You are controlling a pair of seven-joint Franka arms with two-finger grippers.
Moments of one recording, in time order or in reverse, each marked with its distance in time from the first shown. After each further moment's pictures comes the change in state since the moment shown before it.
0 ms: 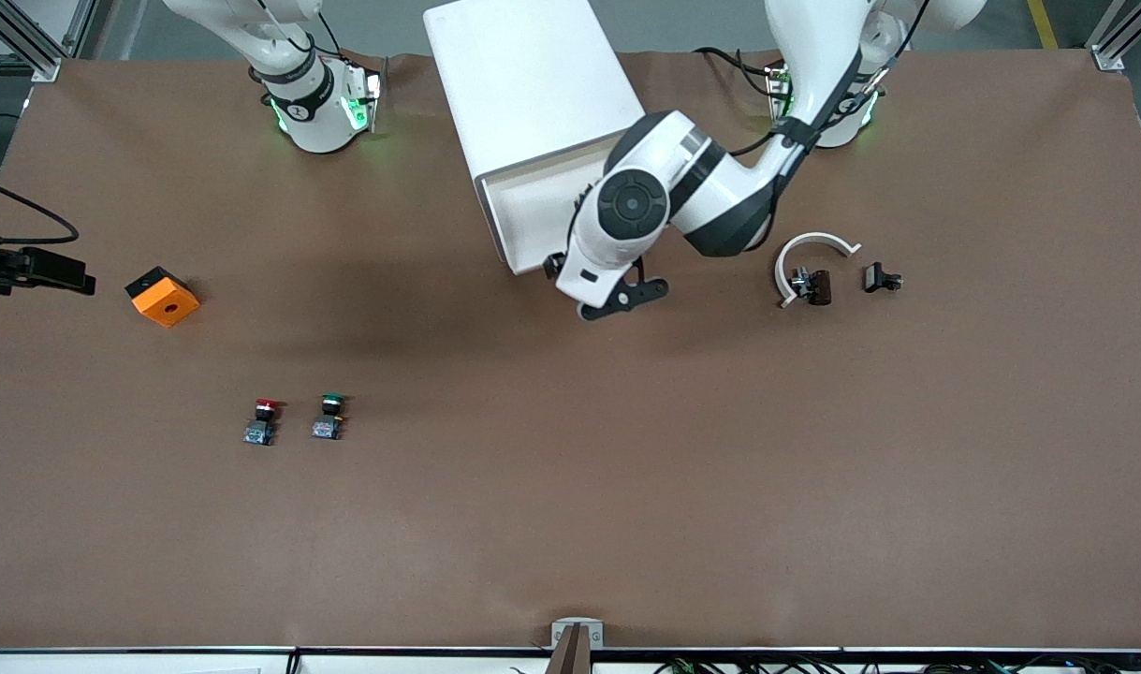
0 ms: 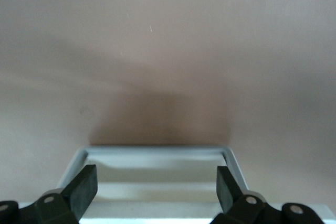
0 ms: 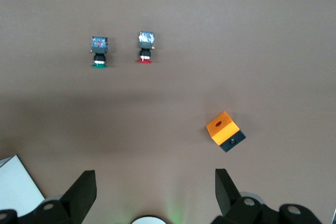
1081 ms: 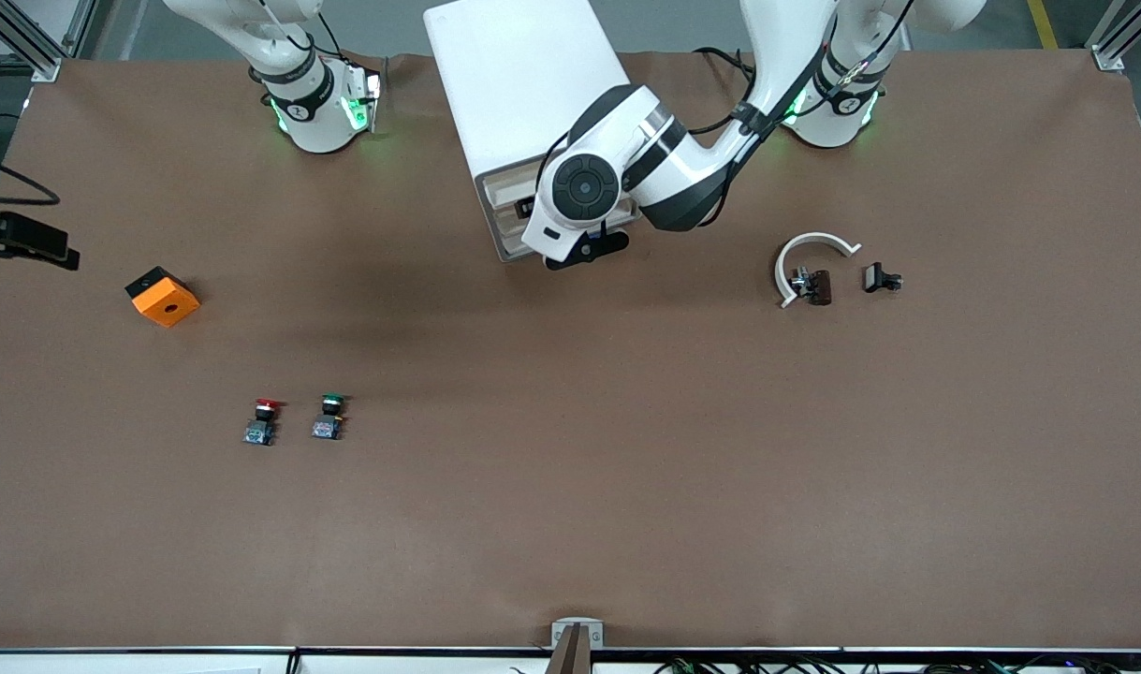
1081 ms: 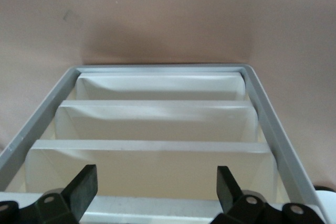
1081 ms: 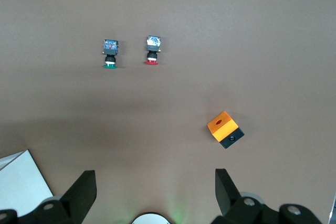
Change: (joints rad) left arm -0.020 0.013 -0.074 -0.014 -0.142 -0.107 -0.029; right arm 0.002 -0.063 0.021 0.045 0.003 -0.043 0.003
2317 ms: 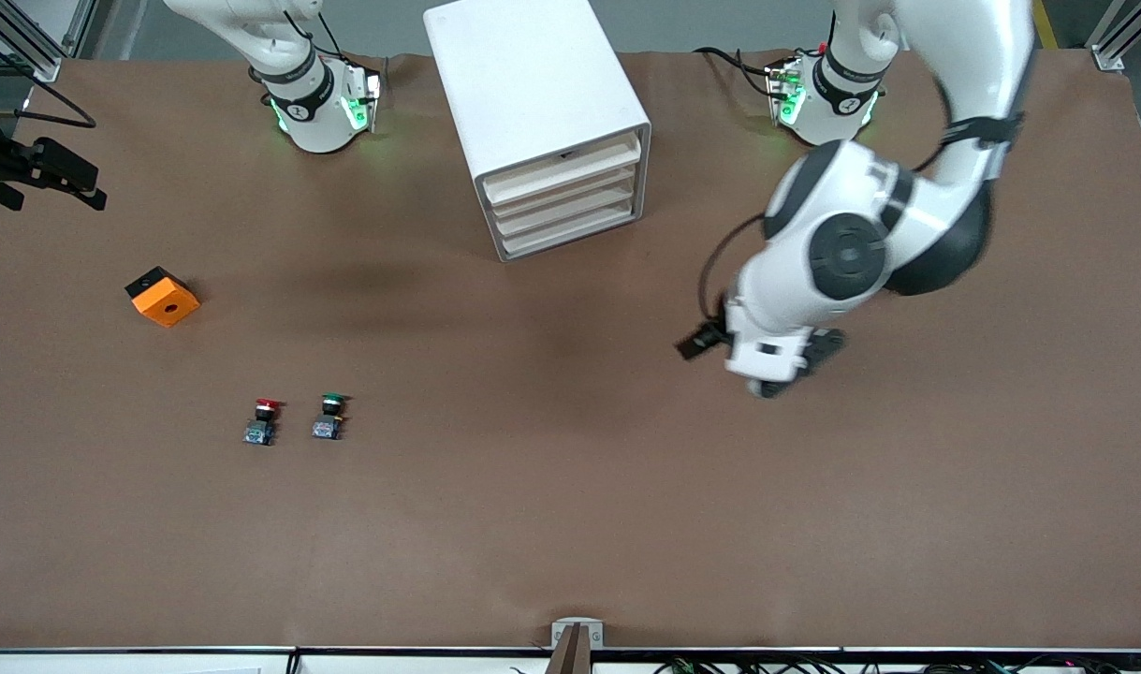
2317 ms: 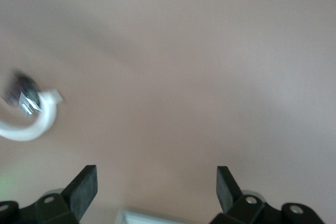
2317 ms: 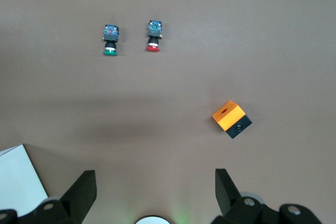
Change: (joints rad) left arm 0.416 -0.107 0.041 0.101 0.396 -0.008 0.040; right arm -0.003 -0.357 -0.007 -0.511 0.011 0.229 0.010
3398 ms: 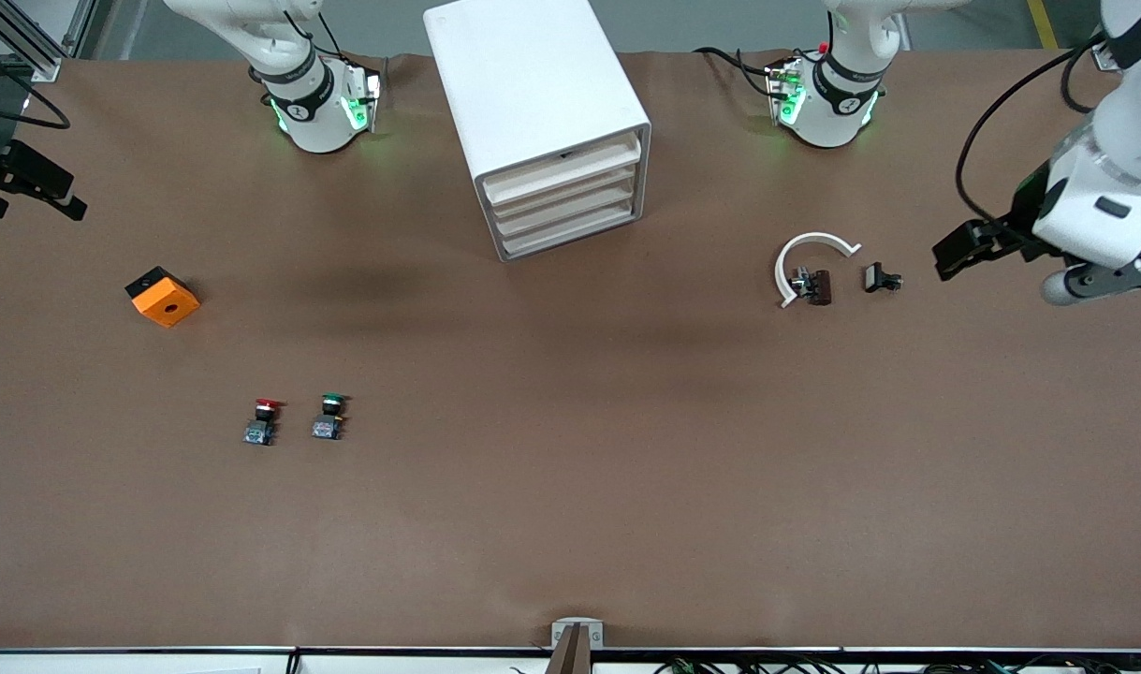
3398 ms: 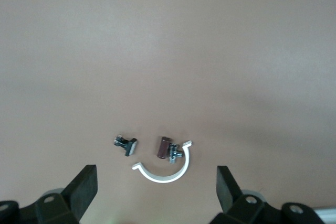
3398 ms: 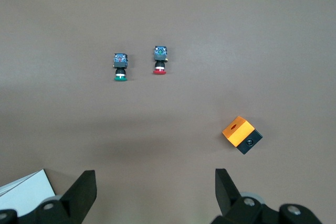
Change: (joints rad) left arm 0.258 -0.345 0.049 -0.016 0.037 -0.271 0.742; right arm -0.004 -0.003 -0.035 0.019 0.057 0.064 0.034
